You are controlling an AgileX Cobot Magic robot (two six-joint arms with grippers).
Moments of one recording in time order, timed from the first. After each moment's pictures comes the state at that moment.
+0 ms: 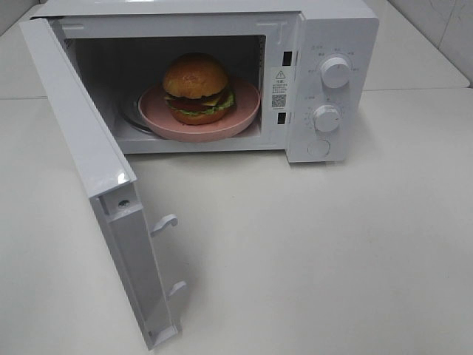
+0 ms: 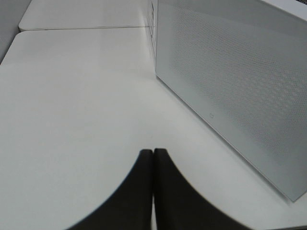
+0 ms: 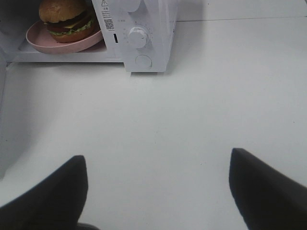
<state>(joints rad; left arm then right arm) -0.01 0.00 -0.51 -0.14 1.05 0.10 0.12 0.00 -0.50 0.08 1.00 -0.01</state>
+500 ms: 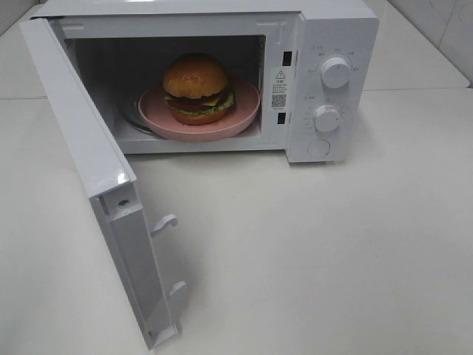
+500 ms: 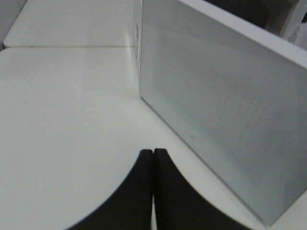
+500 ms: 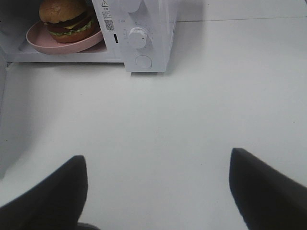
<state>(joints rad) -0.01 0.00 -0.52 -0.21 0.98 0.10 0.12 0.00 -0.50 0.08 1.00 -0.01</state>
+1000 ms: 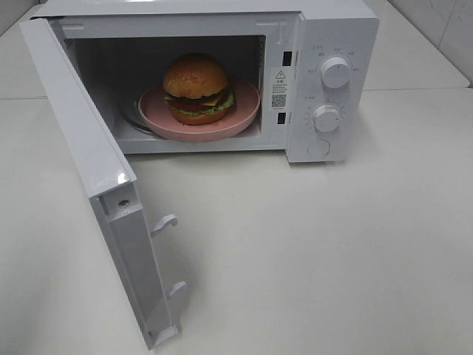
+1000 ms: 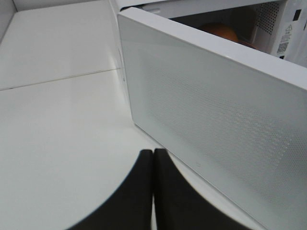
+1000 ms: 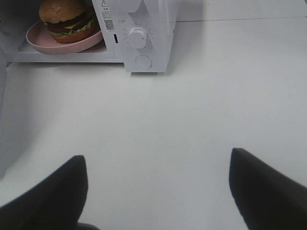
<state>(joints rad) -0.01 0.33 -0.47 -0.40 0.66 0.46 0.12 0.00 -0.50 0.08 1.00 -0.01</state>
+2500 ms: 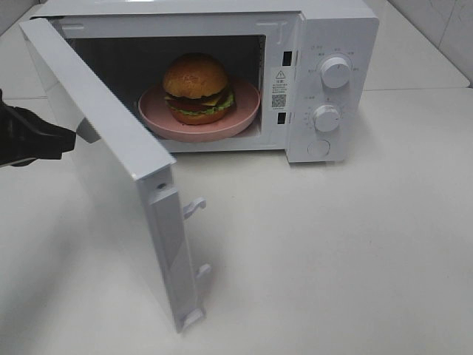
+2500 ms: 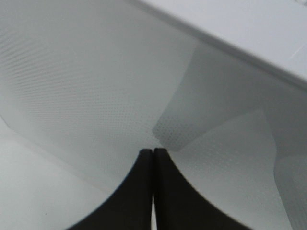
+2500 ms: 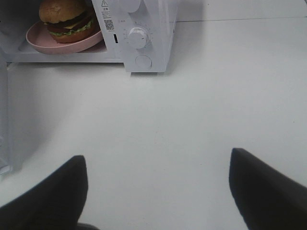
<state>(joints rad) -0.22 1.36 -0.62 -1.45 0.34 1.50 0.12 0.00 -0.50 0.08 1.00 -0.01</state>
